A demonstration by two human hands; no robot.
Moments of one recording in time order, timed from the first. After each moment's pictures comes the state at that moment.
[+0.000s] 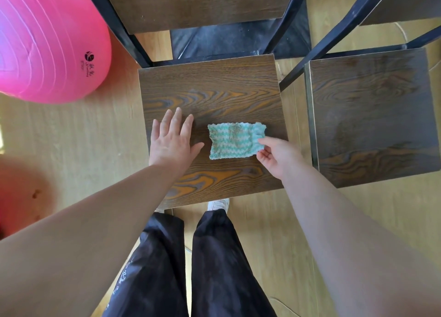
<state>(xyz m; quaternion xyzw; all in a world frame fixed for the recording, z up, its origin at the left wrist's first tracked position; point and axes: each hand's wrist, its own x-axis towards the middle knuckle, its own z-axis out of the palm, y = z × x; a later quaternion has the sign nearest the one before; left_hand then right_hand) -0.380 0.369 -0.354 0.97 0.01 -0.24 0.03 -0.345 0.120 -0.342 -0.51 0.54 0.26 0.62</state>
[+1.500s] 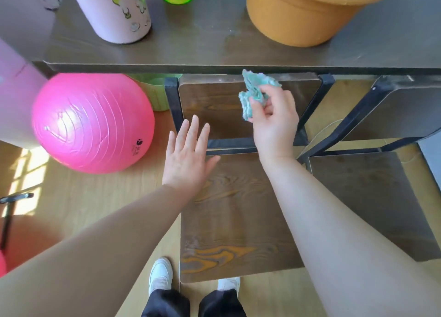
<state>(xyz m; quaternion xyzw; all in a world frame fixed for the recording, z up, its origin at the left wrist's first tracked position) -0.276 0.429 -0.219 0.99 0.02 0.01 0.10 -0.194 0.263 -0.159 -0.87 -0.04 -0.20 0.45</state>
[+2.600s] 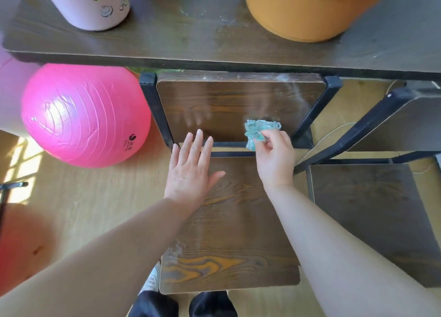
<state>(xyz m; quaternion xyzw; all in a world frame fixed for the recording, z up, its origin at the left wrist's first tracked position) -0.270 0.385 -0.261 1.00 0.03 -0.02 0.08 -0.190 0.203 -0.251 -0.92 0.00 -0.09 0.38</state>
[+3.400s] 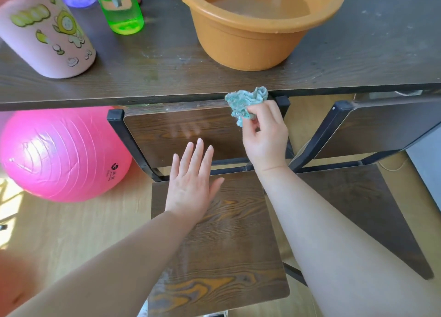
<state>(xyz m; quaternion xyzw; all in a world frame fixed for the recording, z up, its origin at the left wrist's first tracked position) -0.241 0.338 -0.228 1.00 -0.02 0.00 0.08 -0.138 0.180 -0.173 -0.89 -0.13 -0.26 0.35</state>
